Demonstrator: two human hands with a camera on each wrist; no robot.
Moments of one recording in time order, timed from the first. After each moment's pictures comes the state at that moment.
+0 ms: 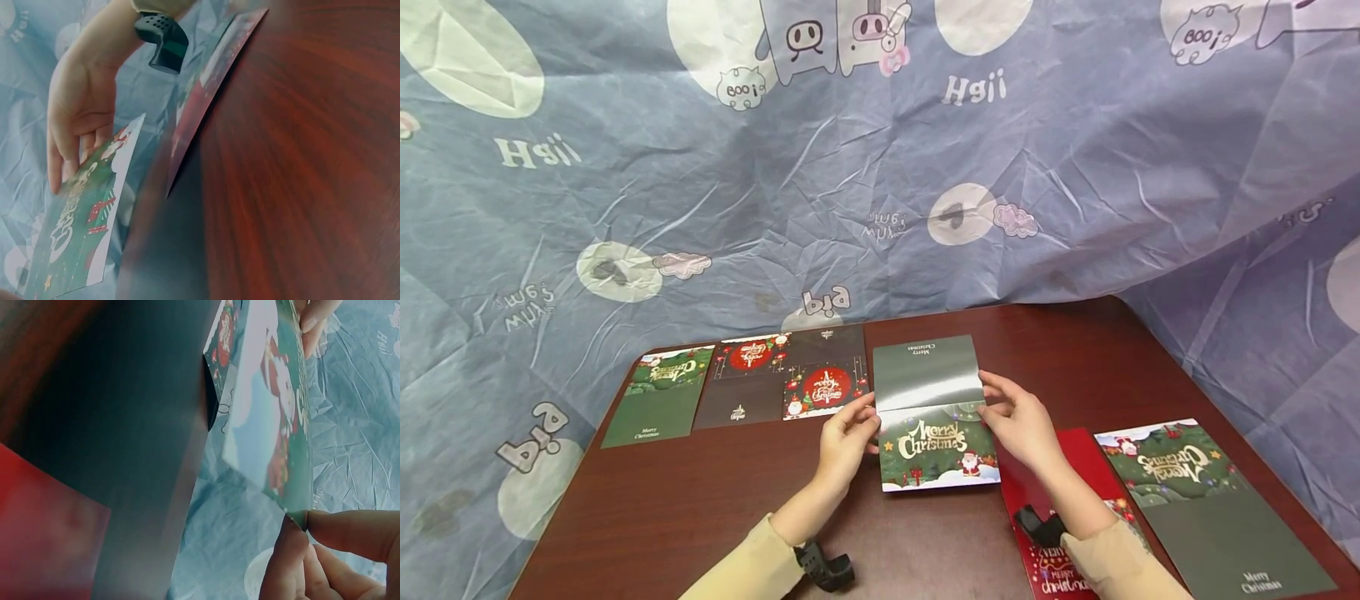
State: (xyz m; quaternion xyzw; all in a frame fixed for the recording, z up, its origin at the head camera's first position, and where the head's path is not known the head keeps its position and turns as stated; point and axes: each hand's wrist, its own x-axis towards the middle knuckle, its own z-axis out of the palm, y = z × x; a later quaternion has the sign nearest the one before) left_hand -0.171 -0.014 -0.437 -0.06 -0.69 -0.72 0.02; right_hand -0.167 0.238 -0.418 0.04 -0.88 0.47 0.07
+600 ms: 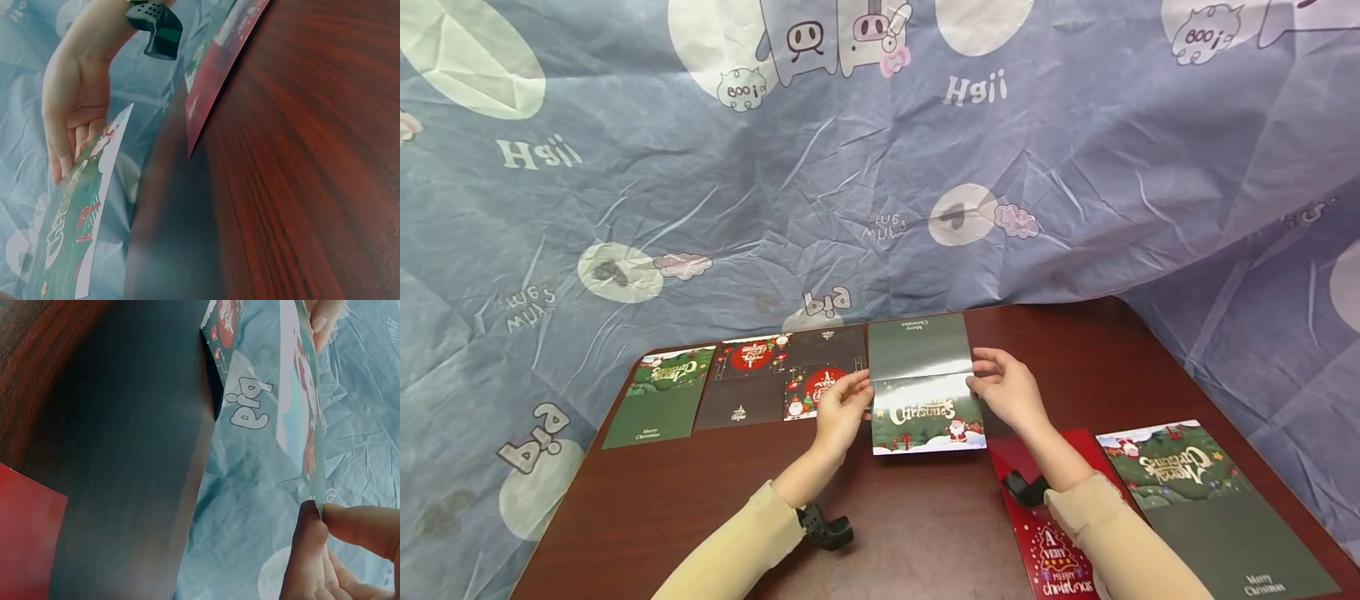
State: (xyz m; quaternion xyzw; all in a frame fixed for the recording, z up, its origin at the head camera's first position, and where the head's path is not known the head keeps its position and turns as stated) left_hand -0.221 -0.014 -0.451 -0.03 -0.71 -0.70 0.06; right_hand -0.209 0.237 -0.408 0.00 -0.86 0.51 0.04
